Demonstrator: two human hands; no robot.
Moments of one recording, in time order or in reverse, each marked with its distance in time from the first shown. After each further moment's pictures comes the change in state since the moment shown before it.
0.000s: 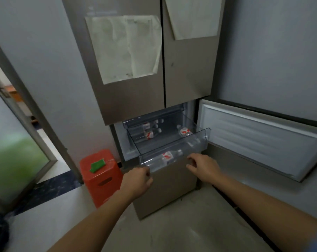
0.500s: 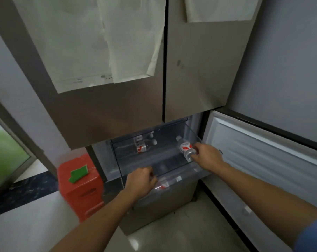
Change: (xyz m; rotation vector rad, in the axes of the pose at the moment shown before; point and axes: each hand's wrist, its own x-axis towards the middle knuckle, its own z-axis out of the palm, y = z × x) left_hand 0.216 -0.018 0.063 -0.106 -0.019 -0.042; right_hand 0.235 0.080 0.001 -0.095 -0.034 0.093
